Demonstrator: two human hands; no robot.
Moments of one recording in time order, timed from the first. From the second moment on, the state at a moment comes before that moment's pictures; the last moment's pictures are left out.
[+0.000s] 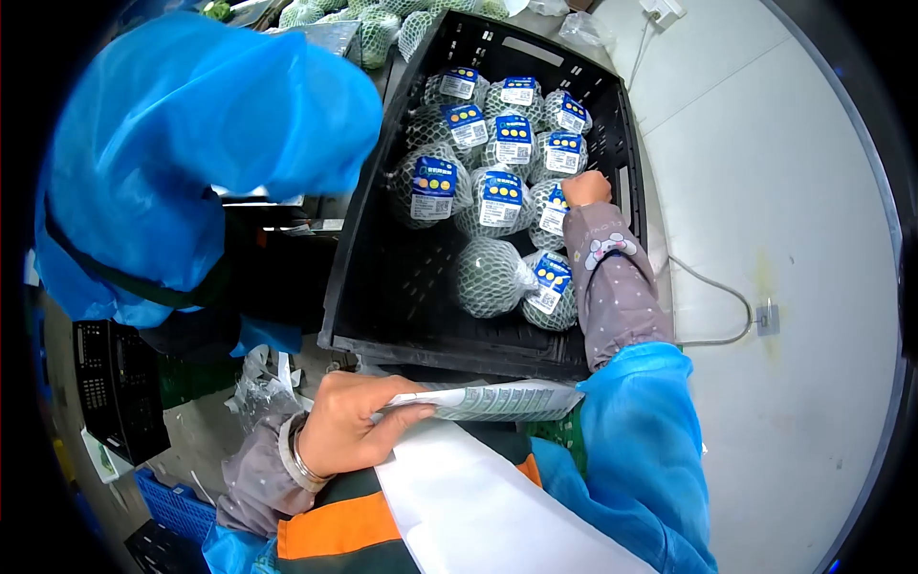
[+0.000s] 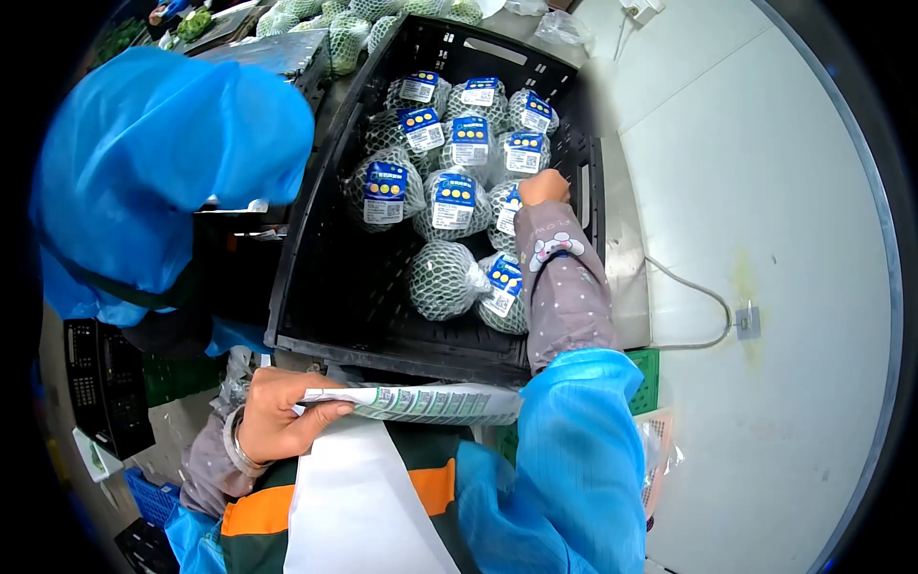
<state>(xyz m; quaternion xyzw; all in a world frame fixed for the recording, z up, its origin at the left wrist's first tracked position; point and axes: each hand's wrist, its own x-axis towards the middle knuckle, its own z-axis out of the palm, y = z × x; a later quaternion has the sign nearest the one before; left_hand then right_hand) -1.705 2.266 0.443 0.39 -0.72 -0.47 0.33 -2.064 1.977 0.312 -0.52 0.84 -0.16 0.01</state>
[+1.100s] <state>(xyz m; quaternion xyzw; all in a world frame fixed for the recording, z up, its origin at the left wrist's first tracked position) -1.734 2.307 0.436 0.47 -0.63 -0.44 0.44 -1.946 2.245 0.486 -0.85 0.31 -0.24 0.36</state>
